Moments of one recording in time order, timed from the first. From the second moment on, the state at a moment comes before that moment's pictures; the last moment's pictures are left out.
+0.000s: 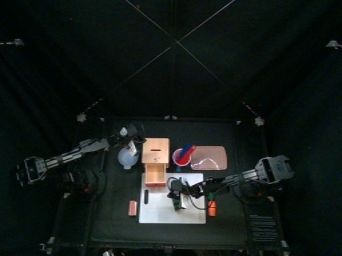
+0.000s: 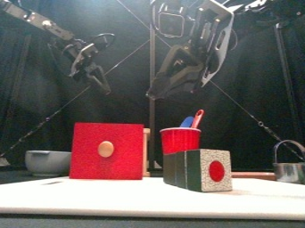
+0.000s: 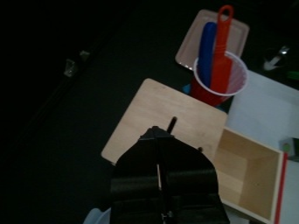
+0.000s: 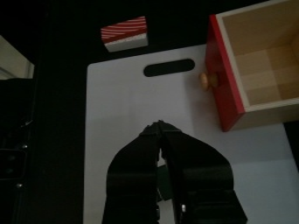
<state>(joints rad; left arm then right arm) 0.55 -0.36 0.57 -0.05 0.49 0.14 0.17 0.06 0.54 -0.68 0.06 0.95</state>
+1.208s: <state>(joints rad) 0.66 0.18 0.21 -0.16 0.75 0.43 0.18 0.32 0.29 -0.68 0.25 0.93</state>
